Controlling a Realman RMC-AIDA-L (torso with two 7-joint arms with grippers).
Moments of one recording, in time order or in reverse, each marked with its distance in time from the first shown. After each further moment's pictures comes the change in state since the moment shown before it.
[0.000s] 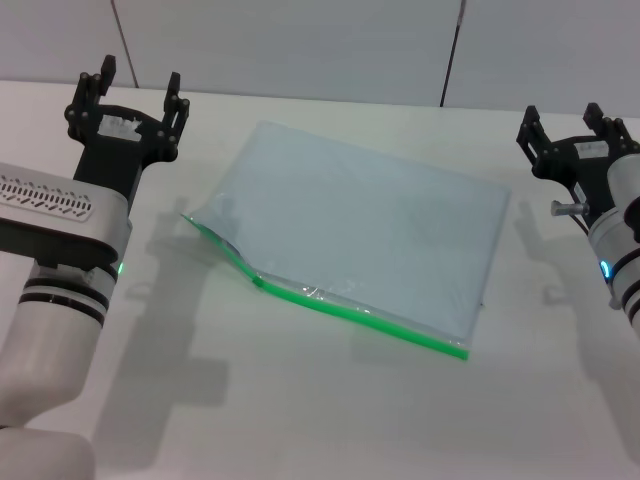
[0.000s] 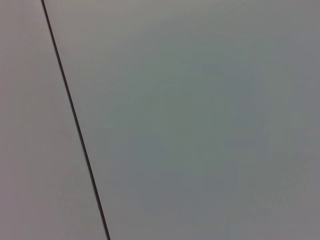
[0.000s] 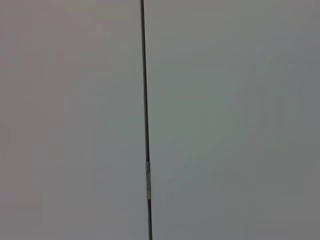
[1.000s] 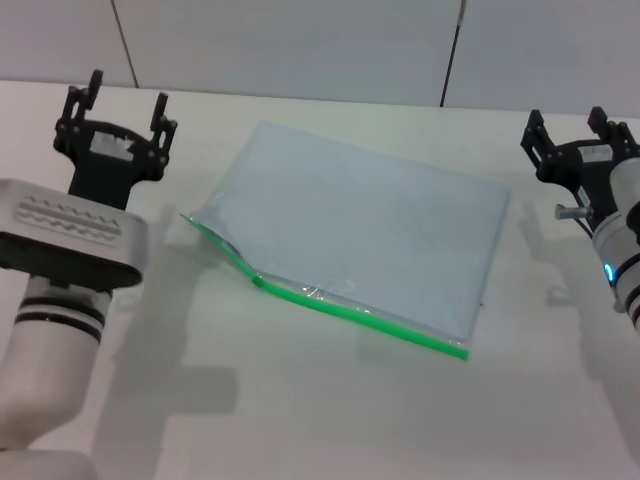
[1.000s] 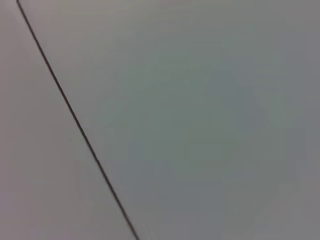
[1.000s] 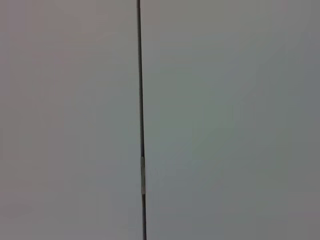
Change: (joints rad) left arm 0.035 -0.001 0.000 0.046 -0.041 -0.009 0.239; right arm -0.003 0.000 0.000 0.011 0.000 -0.001 -0.002
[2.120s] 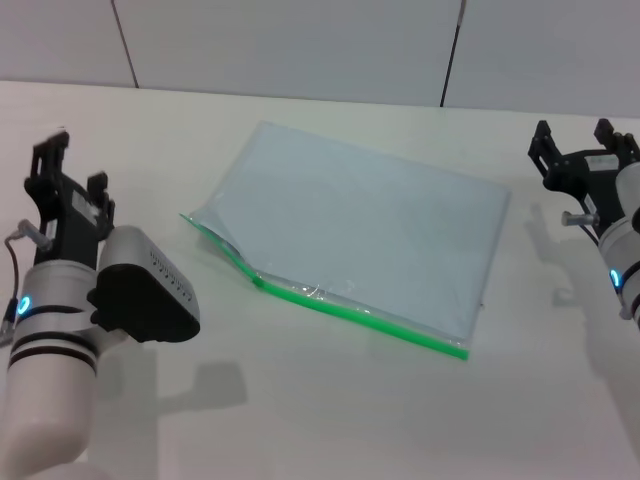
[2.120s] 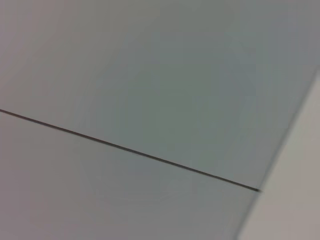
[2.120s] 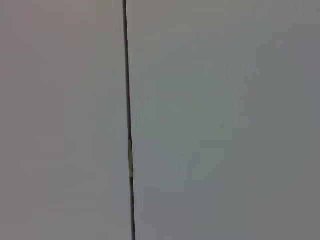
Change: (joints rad) left arm 0.053 0.004 0.001 0.164 -0.311 0.028 1.004; right arm -0.007 -0.002 0.014 0.010 0.012 -0.031 -0.002
